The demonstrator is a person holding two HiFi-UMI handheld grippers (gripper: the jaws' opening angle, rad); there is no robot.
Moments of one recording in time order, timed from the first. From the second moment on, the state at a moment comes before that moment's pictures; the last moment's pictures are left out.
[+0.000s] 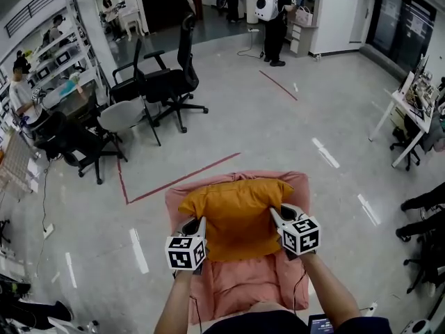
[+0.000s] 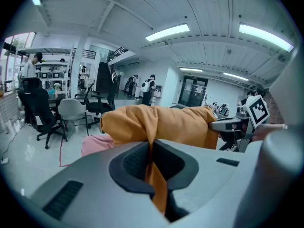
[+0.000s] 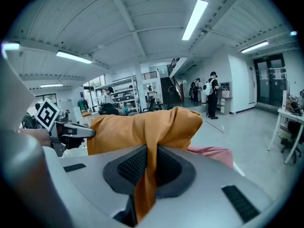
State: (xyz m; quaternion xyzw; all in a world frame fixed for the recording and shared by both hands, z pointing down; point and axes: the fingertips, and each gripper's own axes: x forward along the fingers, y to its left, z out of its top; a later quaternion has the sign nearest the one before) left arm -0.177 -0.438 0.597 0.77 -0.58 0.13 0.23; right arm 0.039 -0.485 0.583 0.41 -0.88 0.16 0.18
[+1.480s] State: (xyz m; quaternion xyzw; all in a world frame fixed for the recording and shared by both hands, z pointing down) left arm -0.209 -0.310 0.488 0.82 -0.56 0.05 0.14; right arm 0.009 -0.344 0.461 0.48 -0.87 0.09 0.10
